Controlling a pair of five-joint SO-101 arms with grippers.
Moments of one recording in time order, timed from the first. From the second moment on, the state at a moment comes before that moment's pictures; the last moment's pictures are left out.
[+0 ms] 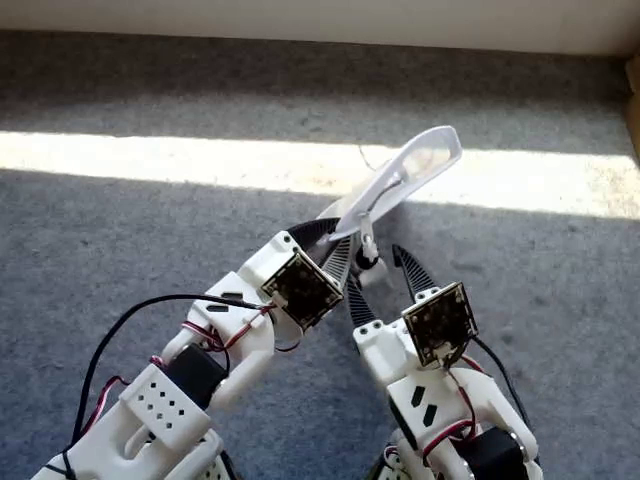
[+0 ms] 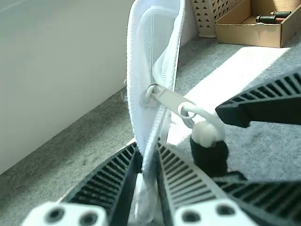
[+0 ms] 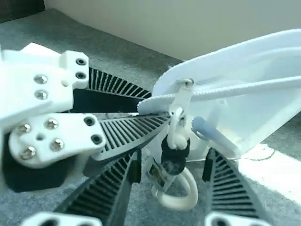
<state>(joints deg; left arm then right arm) 34.2 -64.1 71.9 14.2 -11.9 -28.8 -104.9 68.7 59.0 7.9</state>
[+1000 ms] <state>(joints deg) 34.2 -65.2 72.7 14.1 -13.3 -28.2 -105.0 76.3 47.6 13.7</state>
